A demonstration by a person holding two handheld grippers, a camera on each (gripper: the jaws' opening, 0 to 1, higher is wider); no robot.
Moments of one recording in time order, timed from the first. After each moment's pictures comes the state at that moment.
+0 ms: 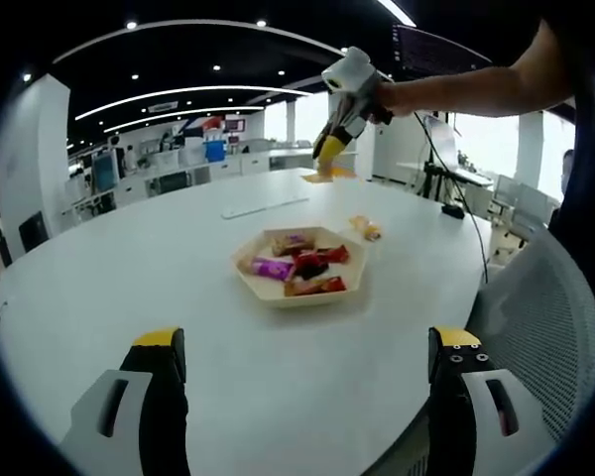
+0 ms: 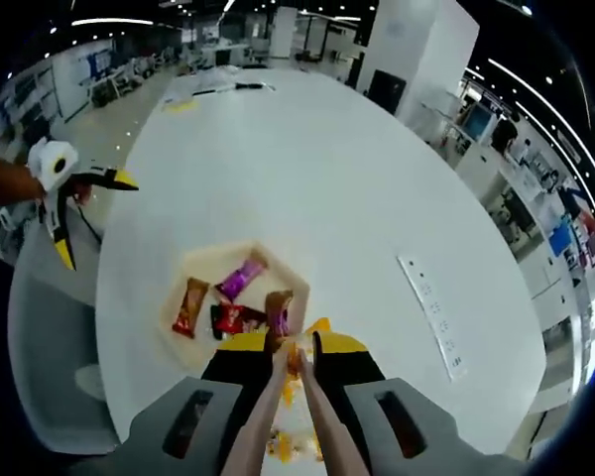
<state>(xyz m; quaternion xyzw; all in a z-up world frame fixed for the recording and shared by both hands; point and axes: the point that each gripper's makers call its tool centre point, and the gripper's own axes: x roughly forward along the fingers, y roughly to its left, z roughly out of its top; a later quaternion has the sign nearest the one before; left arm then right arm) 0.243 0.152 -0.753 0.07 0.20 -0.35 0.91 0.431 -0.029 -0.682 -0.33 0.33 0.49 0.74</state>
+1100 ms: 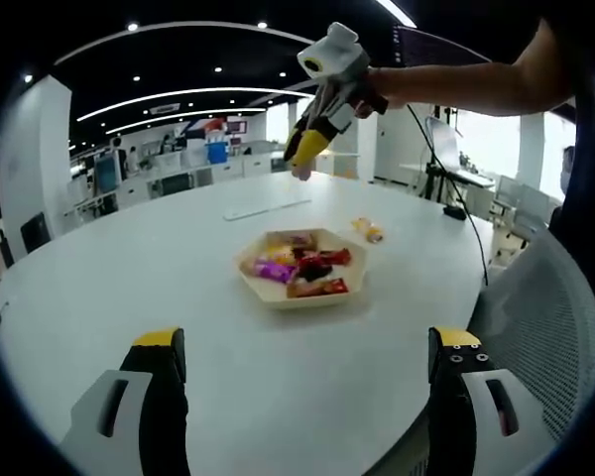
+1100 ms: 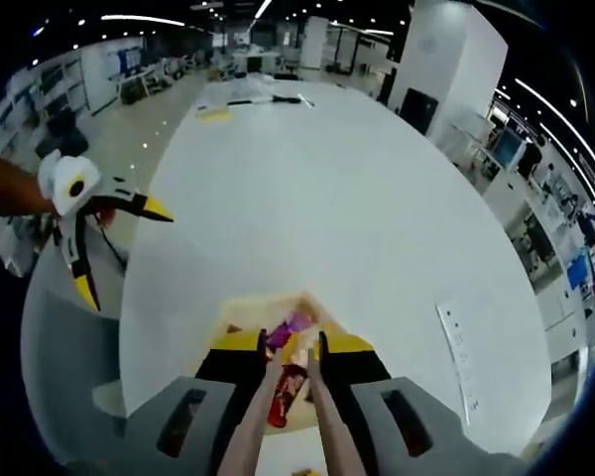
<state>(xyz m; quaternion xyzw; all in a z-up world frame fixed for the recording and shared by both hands) 0.243 0.153 -0.750 0.07 0.20 -0.34 0.91 0.400 0.045 -0.675 -0.33 0.31 0.54 0.72</state>
